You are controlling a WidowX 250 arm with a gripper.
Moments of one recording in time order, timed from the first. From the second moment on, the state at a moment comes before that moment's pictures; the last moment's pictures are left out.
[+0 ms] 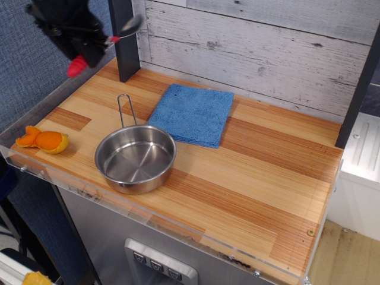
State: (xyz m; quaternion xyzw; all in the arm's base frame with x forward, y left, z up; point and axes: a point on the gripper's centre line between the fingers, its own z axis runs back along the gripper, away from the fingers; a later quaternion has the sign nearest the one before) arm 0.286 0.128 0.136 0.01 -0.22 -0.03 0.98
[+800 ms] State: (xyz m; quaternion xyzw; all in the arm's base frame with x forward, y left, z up) arm 0.242 0.000 0.128 -0.05 -0.19 -0.16 0.97
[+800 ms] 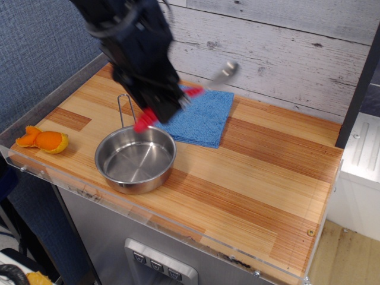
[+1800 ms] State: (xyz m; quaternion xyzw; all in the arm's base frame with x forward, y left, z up) arm 0.248 -0.077 0.048 -0.04 -0.13 -0.22 0.97
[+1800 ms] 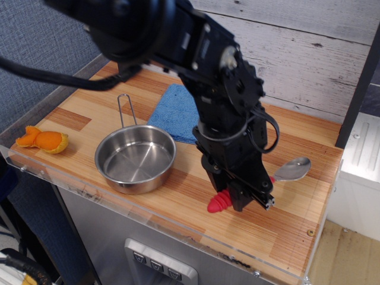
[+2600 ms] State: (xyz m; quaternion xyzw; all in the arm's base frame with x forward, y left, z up) arm 0.282 -0.063 0.015 -0.03 -0.13 -0.21 0.97
